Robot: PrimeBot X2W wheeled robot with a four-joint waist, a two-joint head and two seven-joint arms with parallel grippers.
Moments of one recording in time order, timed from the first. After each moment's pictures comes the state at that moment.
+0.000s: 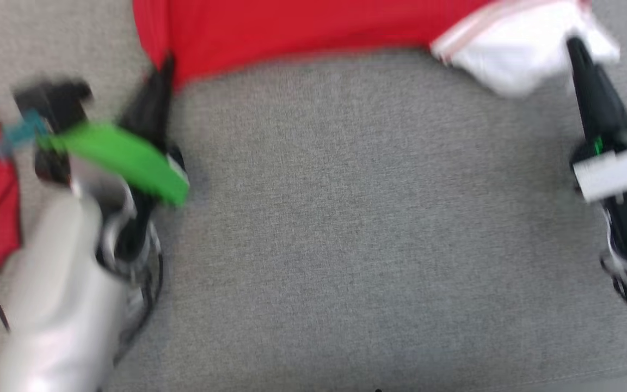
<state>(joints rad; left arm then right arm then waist) -0.68 0.25 -0.34 0.35 -0.77 -0.12 0.02 -0.53 -0.51 0.30 0.10 1.10 0.13 -0.21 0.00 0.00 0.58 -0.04</state>
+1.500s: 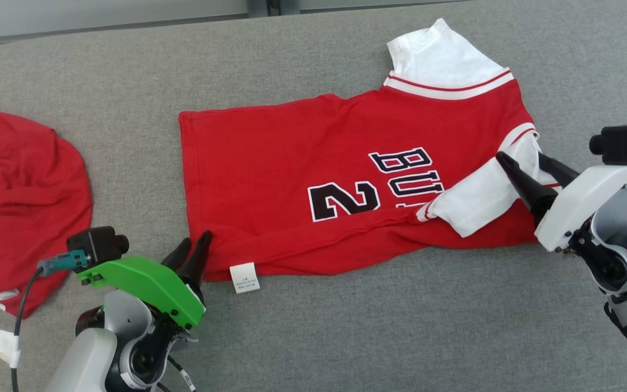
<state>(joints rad) -0.21 0.27 -0.34 0.05 -0.97 0.18 0.31 -0.42 -0.46 0.25 0.20 0.77 0.13 0.29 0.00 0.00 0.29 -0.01</state>
